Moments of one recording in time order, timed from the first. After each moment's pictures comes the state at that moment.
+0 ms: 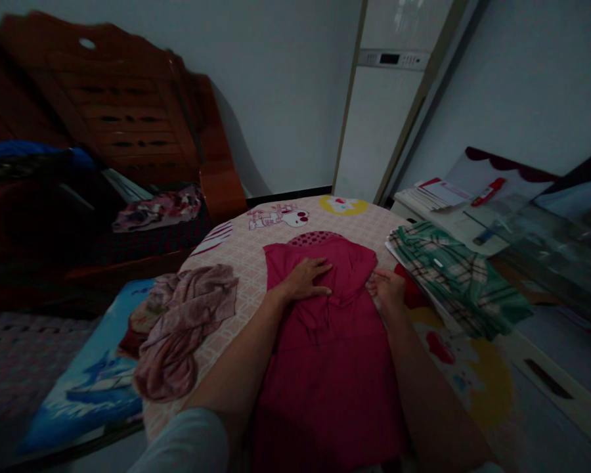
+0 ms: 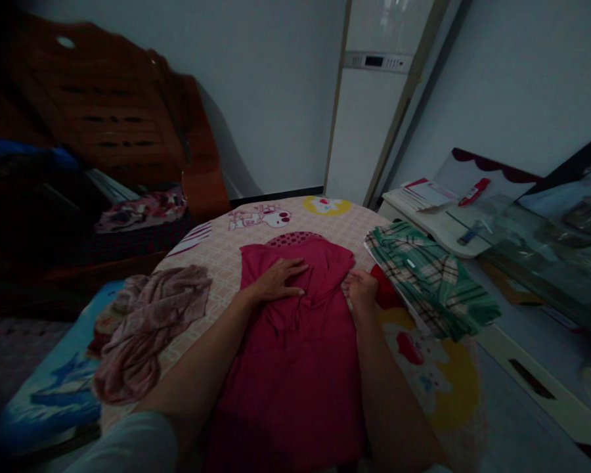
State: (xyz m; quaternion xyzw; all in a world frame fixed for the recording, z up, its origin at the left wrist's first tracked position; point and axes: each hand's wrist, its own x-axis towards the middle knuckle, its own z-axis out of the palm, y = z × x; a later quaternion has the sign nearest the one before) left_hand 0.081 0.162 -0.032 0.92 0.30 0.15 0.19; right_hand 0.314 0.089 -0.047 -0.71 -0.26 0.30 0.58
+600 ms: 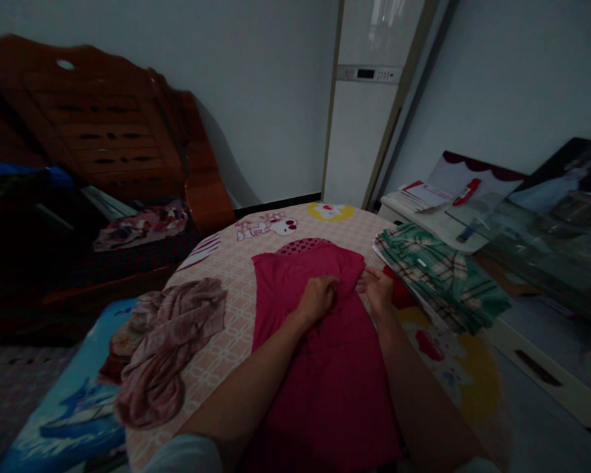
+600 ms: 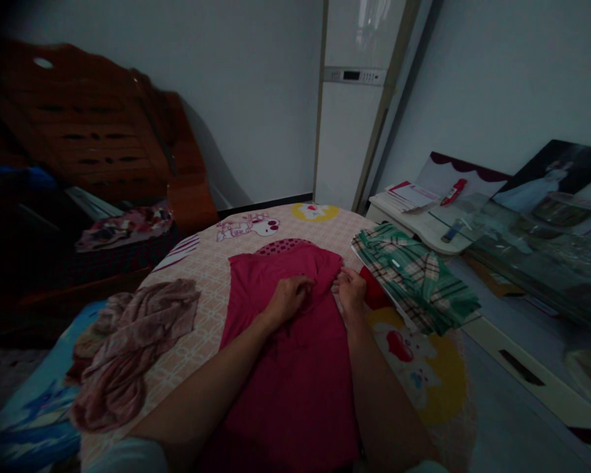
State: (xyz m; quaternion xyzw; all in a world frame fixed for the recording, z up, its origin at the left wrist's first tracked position) left_hand 0.140 0.116 -0.032 0.86 0.37 0.24 0.26; right_hand 0.320 0.093 -0.062 -0.65 -0.29 0.29 0.64
